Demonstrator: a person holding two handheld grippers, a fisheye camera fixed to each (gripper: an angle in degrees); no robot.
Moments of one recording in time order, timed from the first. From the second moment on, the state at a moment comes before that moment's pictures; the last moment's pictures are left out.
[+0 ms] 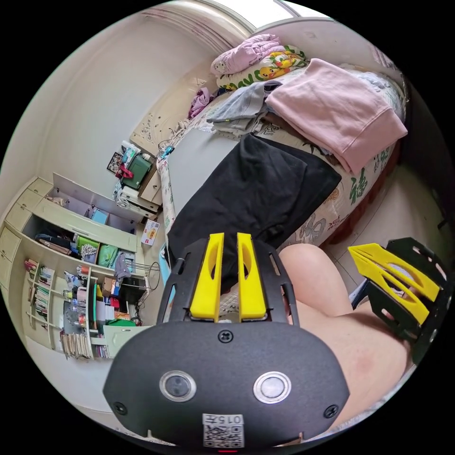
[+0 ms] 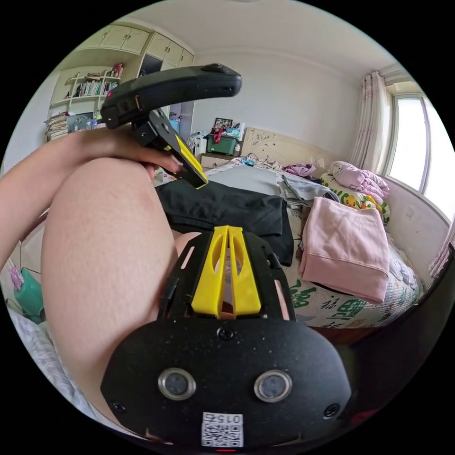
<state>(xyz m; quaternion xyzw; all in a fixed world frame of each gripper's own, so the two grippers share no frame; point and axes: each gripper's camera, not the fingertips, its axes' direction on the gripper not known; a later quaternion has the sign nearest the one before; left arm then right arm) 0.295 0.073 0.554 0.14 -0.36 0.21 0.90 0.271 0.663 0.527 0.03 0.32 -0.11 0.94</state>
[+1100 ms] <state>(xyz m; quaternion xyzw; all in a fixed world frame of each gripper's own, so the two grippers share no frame) -0.020 0.015 0.540 0.26 0.05 -0.06 0.96 0.454 0.338 0.619 -0.09 0.29 0.12 0.95</state>
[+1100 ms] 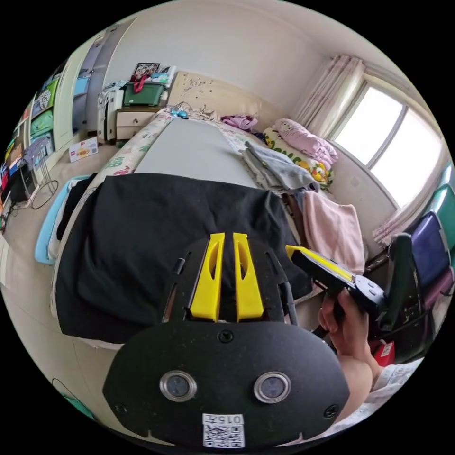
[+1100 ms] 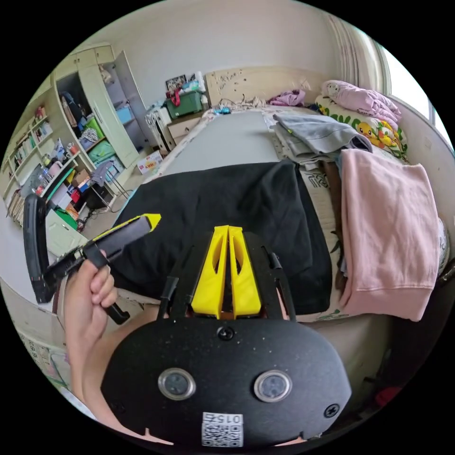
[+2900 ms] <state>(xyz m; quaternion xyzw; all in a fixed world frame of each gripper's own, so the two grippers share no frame) -0.065 -0.050 0.598 0.16 -0.02 -0.12 0.98 0.465 0.253 0.806 -0.17 0.40 0.11 0.89</state>
